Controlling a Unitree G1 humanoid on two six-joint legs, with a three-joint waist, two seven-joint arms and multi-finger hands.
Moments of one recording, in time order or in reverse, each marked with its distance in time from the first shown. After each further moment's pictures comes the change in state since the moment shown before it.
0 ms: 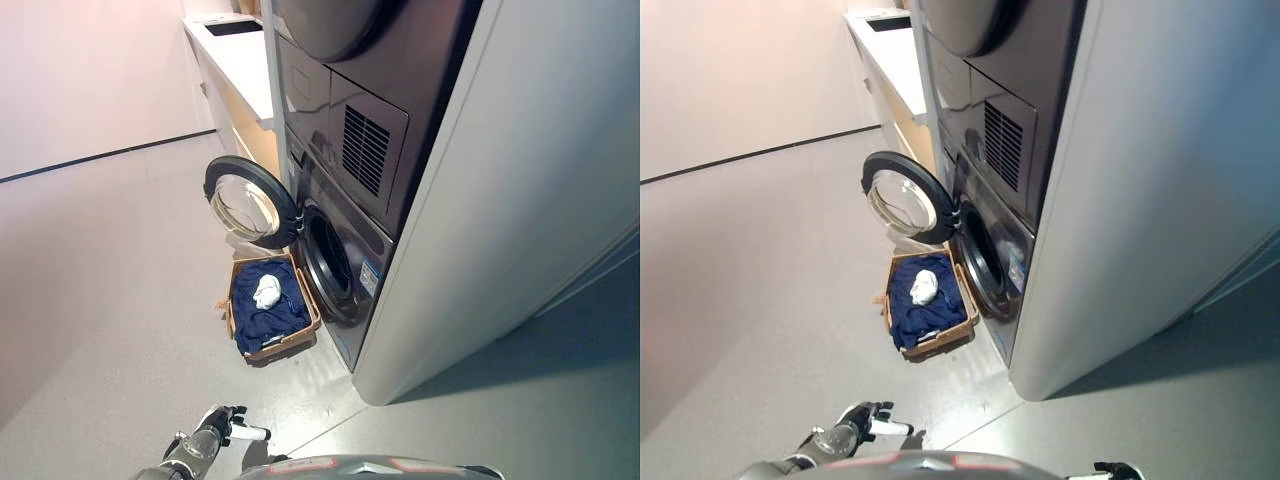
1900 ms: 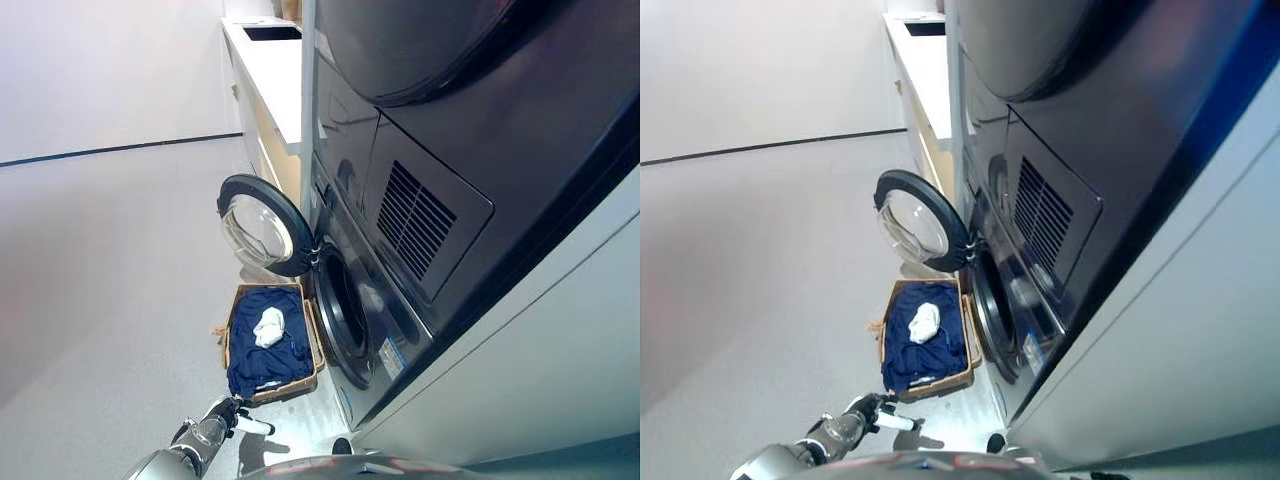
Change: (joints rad) left arm -0.083 -0.026 -0.078 0.072 0.004 0.006 0.001; right arm 0.068 0.011 -0.025 -0.026 0.057 0.002 0.016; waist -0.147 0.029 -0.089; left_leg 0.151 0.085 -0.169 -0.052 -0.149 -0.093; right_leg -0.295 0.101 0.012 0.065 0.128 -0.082
